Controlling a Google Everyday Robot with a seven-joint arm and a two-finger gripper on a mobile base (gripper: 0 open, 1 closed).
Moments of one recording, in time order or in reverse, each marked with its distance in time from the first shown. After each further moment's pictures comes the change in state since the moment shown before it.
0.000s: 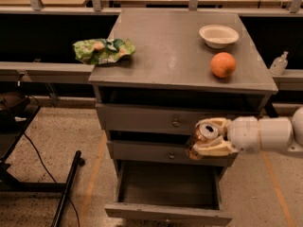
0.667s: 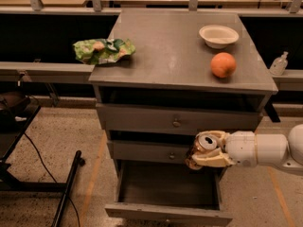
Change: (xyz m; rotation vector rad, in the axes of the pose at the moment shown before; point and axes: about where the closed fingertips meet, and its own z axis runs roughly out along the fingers) arm 0.039 0.016 0.013 0.050 0.016 0.071
